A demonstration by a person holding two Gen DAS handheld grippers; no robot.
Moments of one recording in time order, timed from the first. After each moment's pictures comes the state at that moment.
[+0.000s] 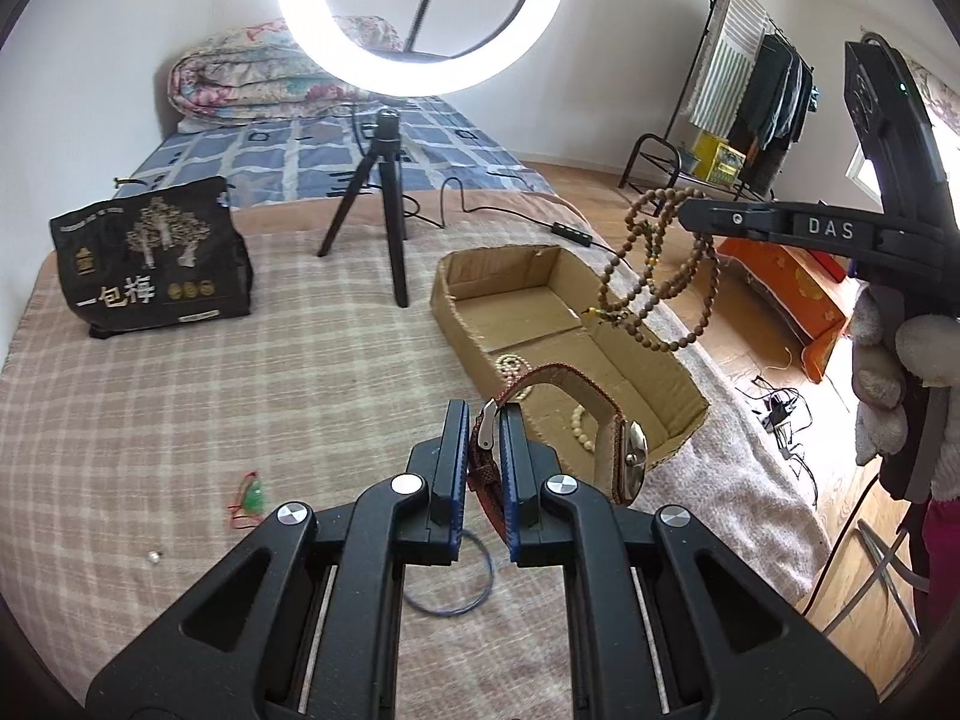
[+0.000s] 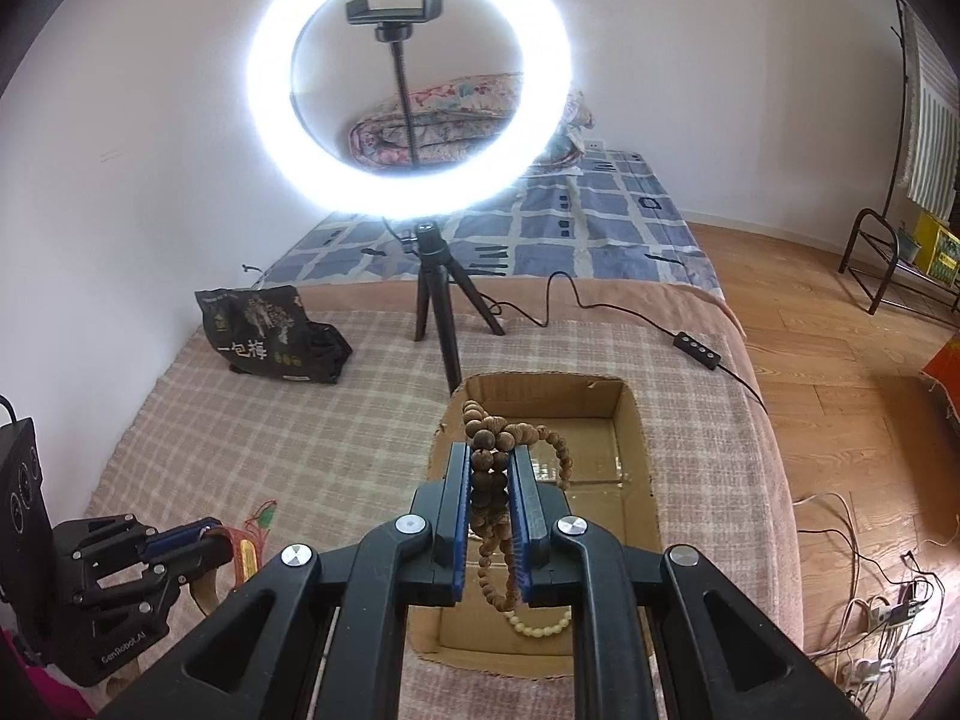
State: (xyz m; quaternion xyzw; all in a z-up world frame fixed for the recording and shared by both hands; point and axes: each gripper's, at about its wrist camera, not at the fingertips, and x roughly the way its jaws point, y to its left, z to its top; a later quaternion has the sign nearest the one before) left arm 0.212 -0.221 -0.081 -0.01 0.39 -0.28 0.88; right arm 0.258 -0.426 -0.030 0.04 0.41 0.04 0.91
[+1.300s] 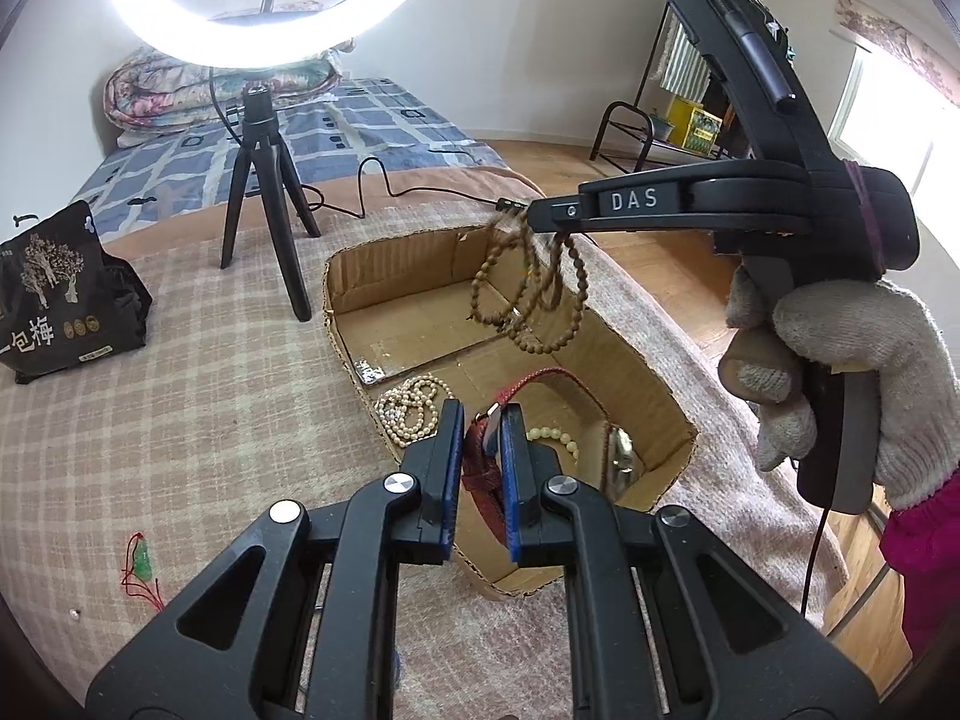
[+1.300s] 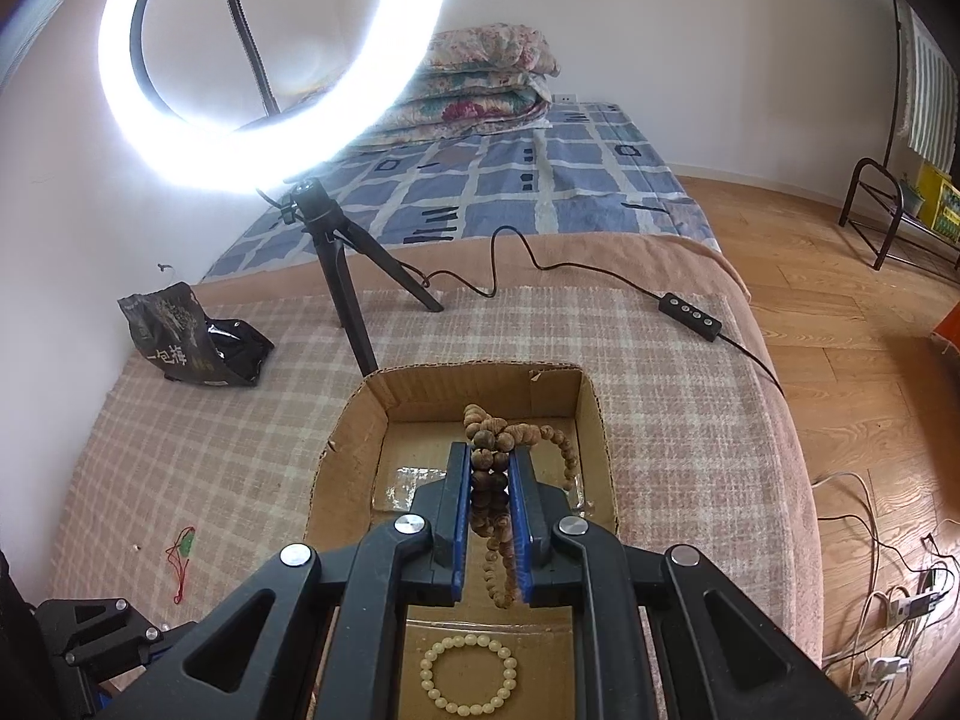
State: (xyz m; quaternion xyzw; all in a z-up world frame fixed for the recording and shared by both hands) left arm 0.236 -0.318 -0.112 0.03 0.40 -0.31 0.86; right arm 0.330 -0.477 -0.100 0.06 0.44 0.03 0.89
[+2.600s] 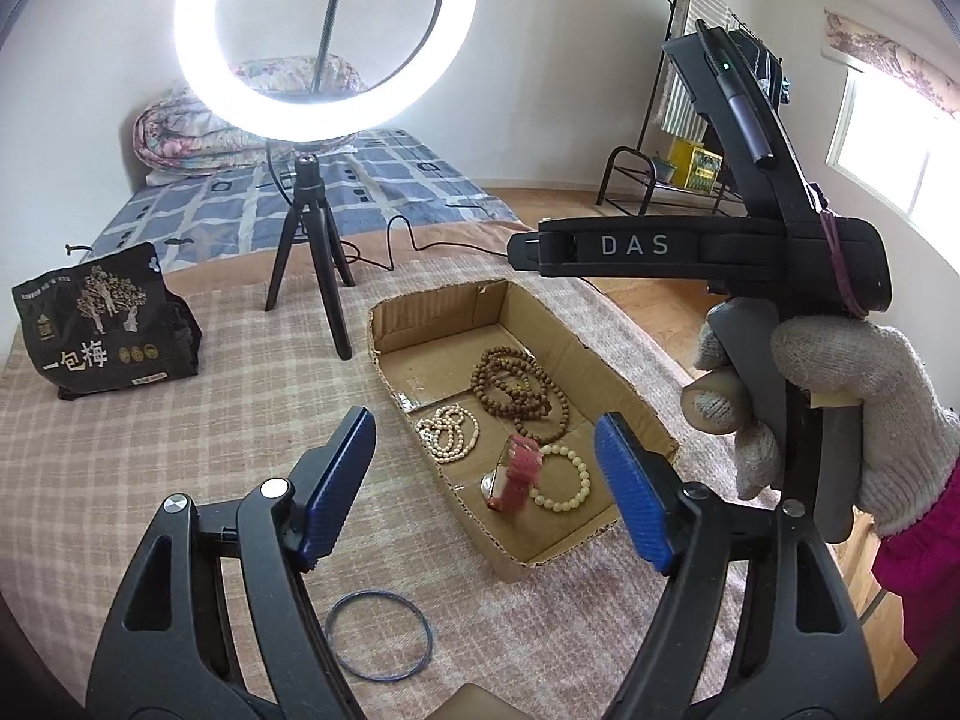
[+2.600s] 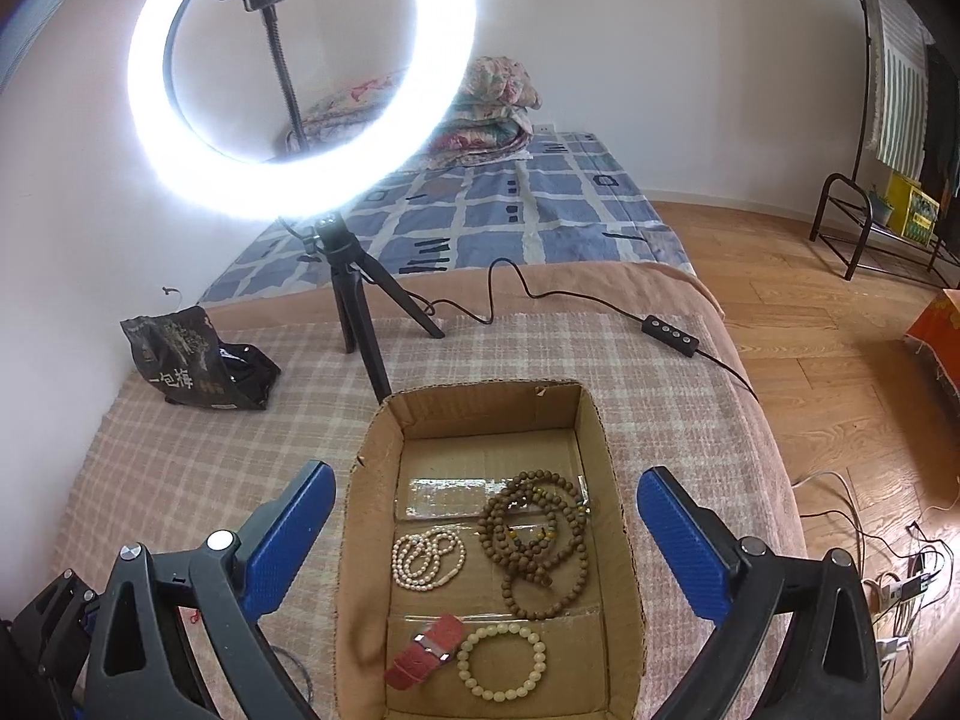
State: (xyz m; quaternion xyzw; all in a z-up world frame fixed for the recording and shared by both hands) left arm 0.206 -0.279 -0.075 0.02 0.34 -0.30 0.89; right arm 0.301 -0.450 -0.068 0.06 0.41 -0.01 0.91
